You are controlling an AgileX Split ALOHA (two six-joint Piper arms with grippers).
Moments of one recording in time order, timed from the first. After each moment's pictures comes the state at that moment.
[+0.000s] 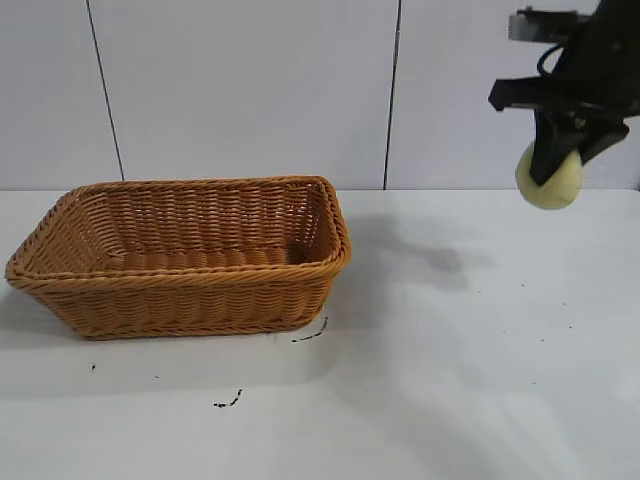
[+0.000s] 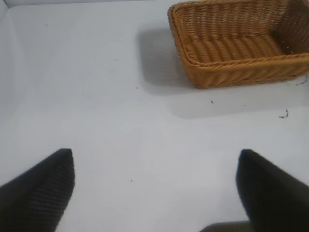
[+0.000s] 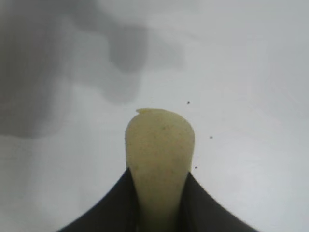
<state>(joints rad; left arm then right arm) -0.06 0.00 -0.50 0.04 1.06 0.03 0.09 1.90 -1.59 0.09 0.98 -0.10</state>
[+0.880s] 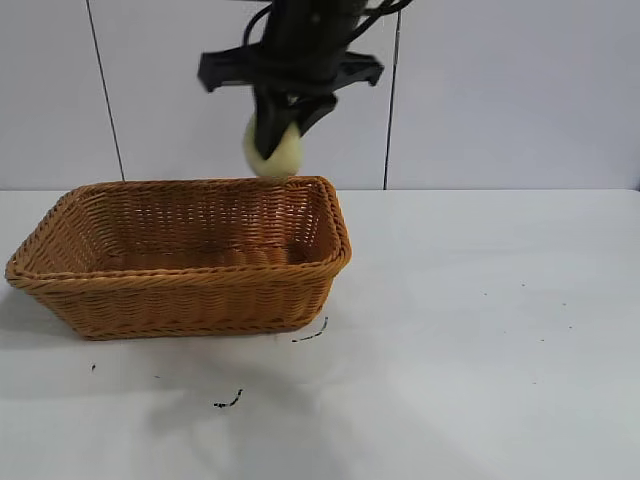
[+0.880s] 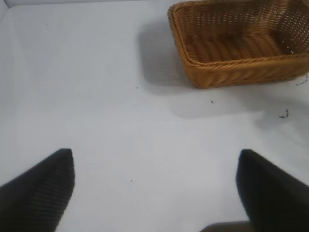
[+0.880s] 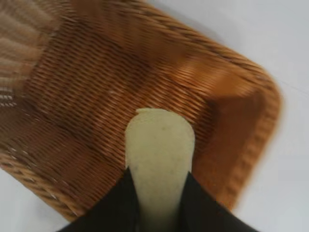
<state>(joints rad) -0.06 0.00 -0.50 0.04 1.06 0.03 0.62 2.26 -2.05 0.09 0.94 -0.07</state>
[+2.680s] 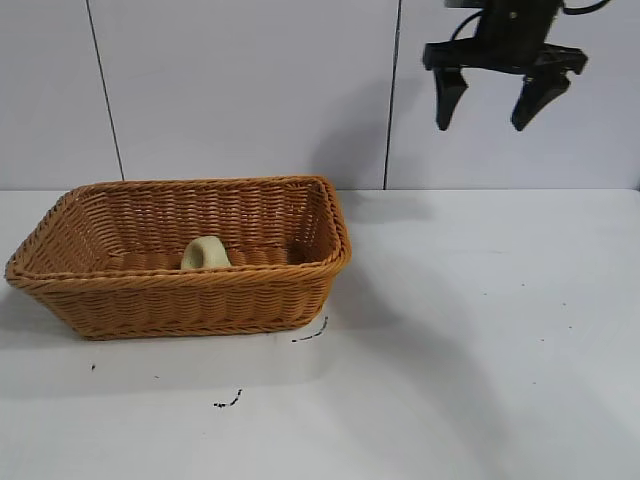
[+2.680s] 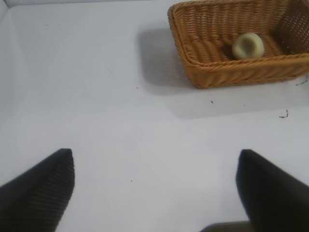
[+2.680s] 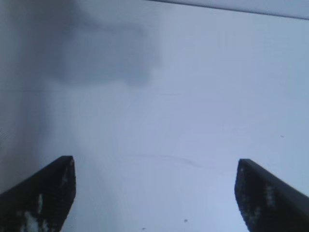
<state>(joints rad) -0.06 0.00 -0.50 0.04 1.06 0.03 0.07 2.36 -2.34 0.01 1.21 0.00</state>
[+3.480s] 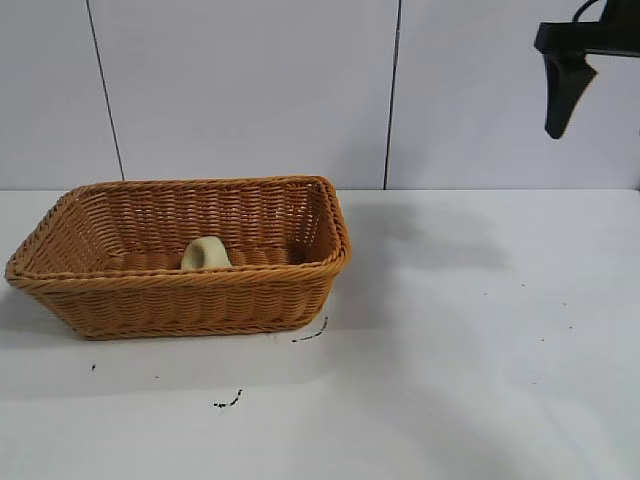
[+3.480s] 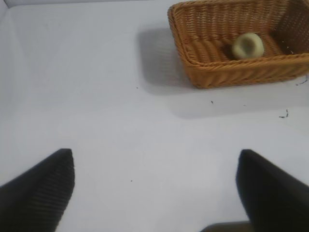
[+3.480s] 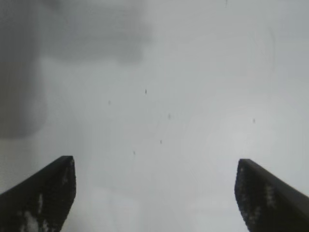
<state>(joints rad) -0.06 0.00 -0.50 0.04 1.06 0.03 0.00 1.79 -1.58 0.04 1.21 -0.01</state>
